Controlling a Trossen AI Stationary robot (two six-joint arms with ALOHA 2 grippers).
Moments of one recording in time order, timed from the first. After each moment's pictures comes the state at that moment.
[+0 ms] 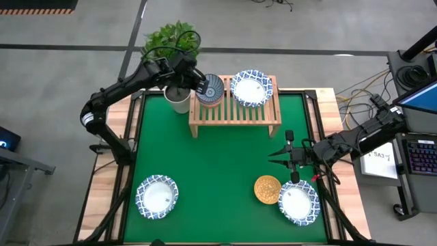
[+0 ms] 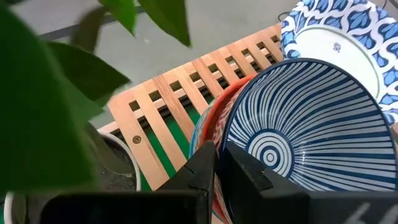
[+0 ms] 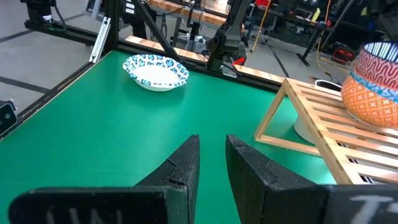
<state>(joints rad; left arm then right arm) 0.54 1.61 1.74 -0.96 -0.20 -0.46 0.46 0.72 0.52 -0.05 0.39 -0.13</state>
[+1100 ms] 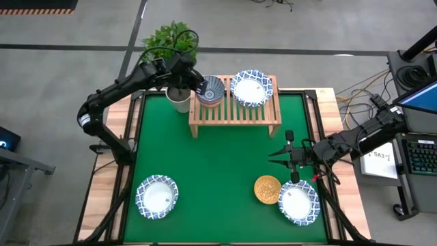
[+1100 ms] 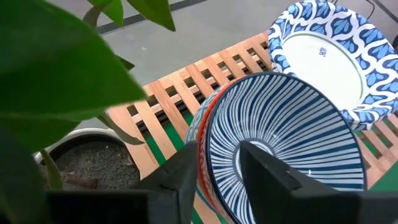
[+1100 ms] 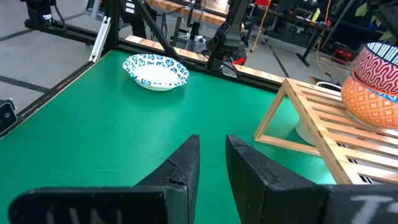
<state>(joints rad) 0.51 1.58 1.74 -0.96 -0.22 -0.45 0.46 0.72 0.52 -0.06 0.39 -0.13</state>
